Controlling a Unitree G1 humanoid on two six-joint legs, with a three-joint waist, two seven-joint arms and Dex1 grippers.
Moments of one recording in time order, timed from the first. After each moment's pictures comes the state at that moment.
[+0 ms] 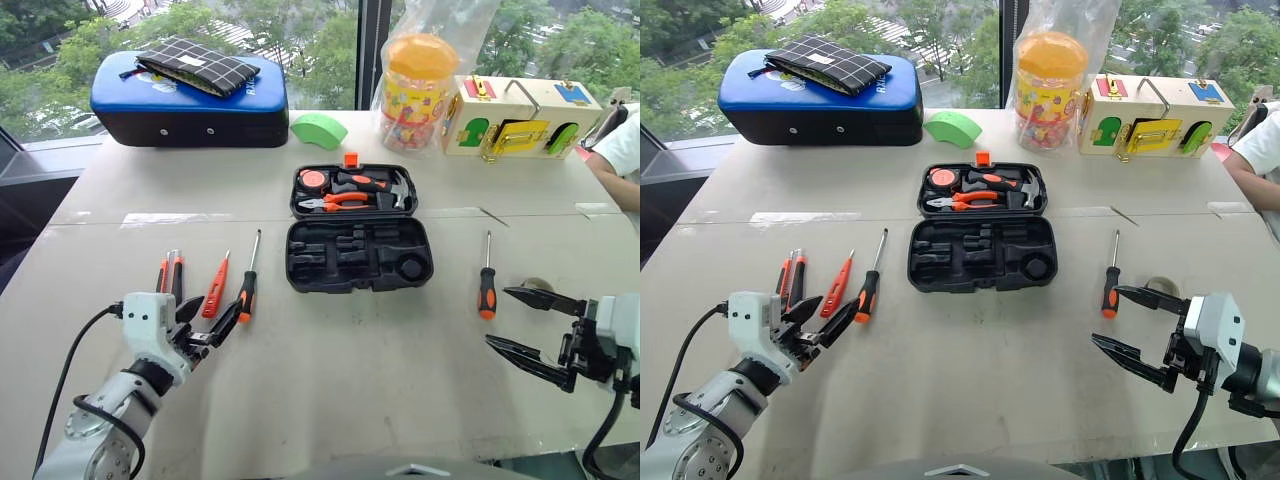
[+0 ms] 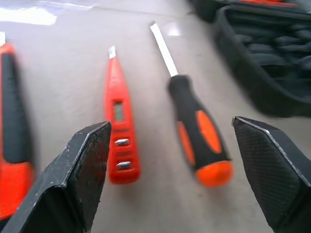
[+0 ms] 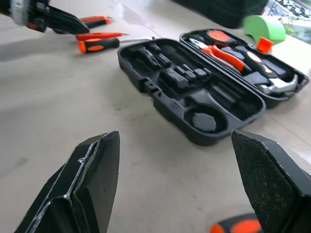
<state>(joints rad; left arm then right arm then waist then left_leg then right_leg) 0.33 0.41 0.38 -0.61 -0.57 0.68 -0.30 0.40 -0.73 -0.43 -0.62 0.62 0.22 1.06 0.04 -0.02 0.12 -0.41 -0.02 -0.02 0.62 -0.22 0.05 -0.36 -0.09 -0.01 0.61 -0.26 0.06</state>
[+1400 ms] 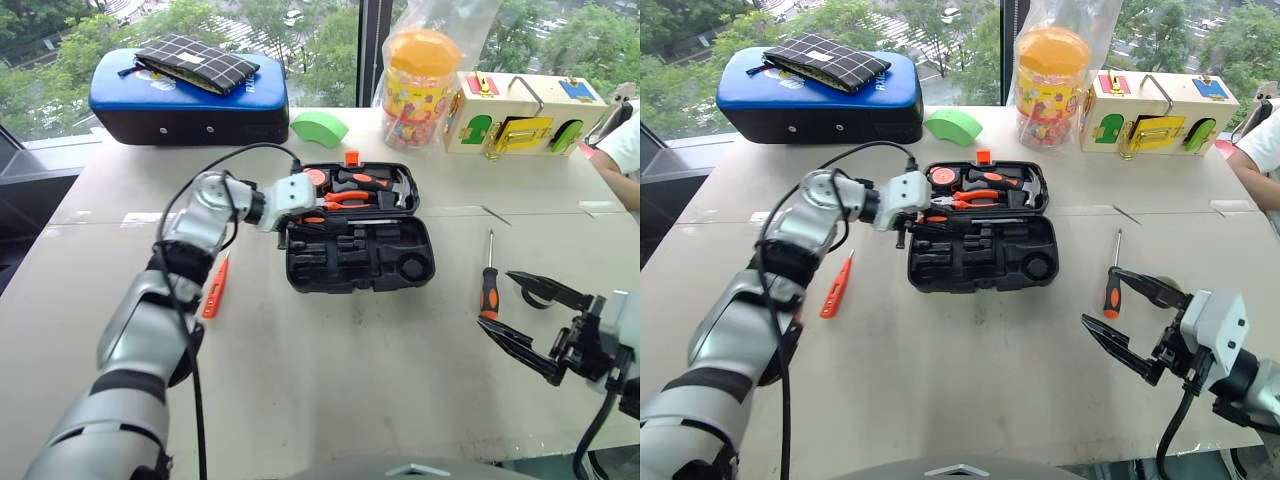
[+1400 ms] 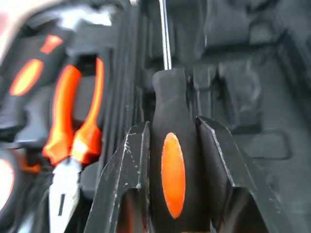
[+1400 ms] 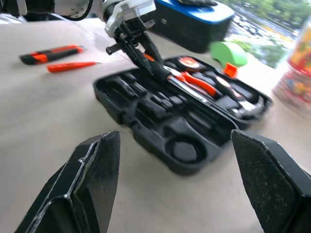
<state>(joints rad) -1.02 0.55 -0.37 0.94 0.02 -0.27 -1.31 0.52 -0.61 -0.46 -0.79 0.62 0.22 0.85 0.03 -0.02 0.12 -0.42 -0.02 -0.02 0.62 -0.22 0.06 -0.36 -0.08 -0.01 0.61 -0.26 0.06</state>
